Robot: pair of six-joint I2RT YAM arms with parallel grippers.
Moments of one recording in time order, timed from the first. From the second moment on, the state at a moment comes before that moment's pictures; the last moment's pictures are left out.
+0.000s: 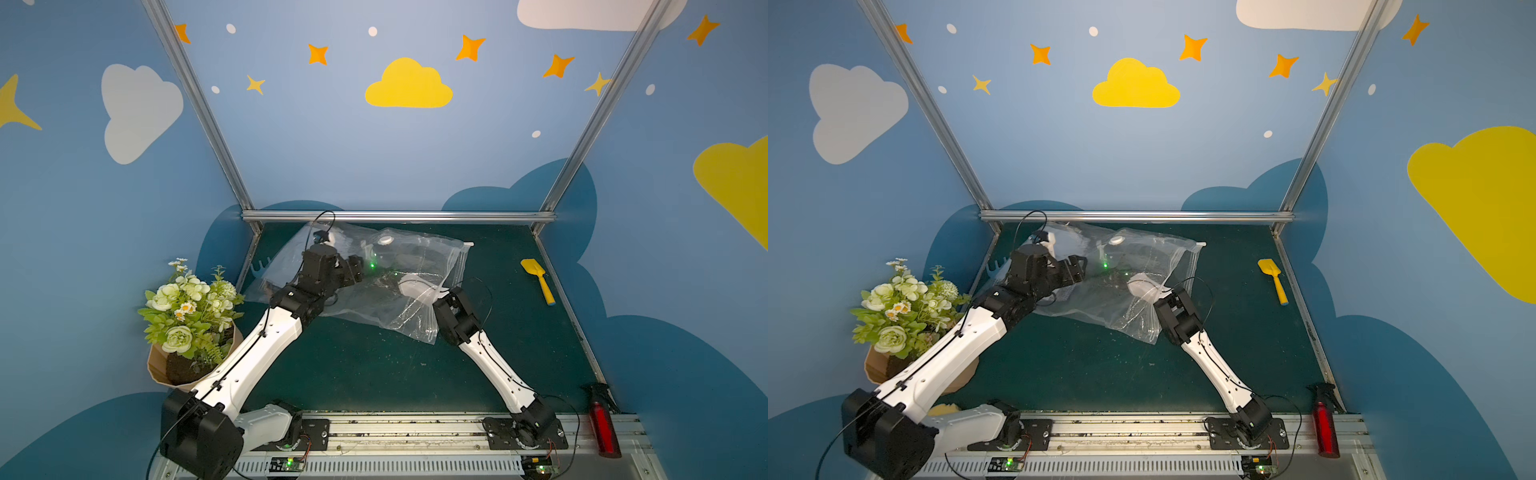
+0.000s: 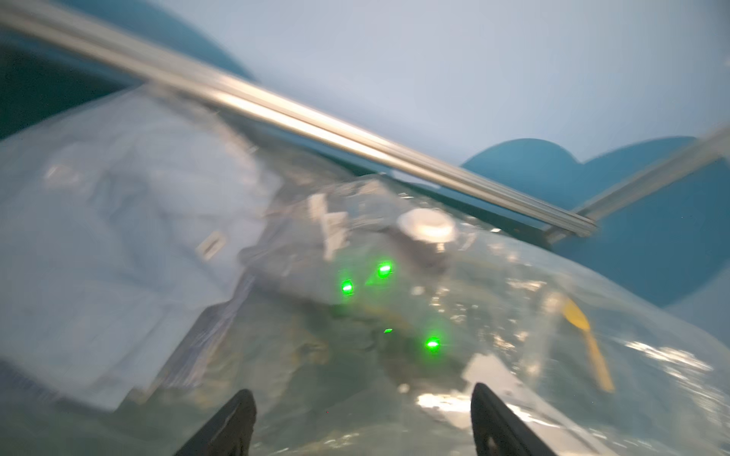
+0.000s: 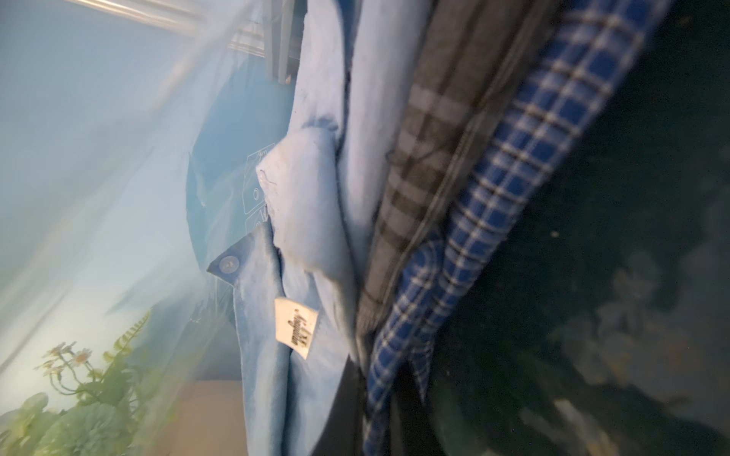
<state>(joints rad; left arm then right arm) -0.32 1.19 0.96 -0.33 -0.08 -0.62 0.73 2.89 2.39 0.21 -0.53 1.14</state>
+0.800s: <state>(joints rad) 0.03 1.47 0.76 -0.15 -0.08 -0.81 0.62 2.57 1.77 0.42 -0.59 1.11</state>
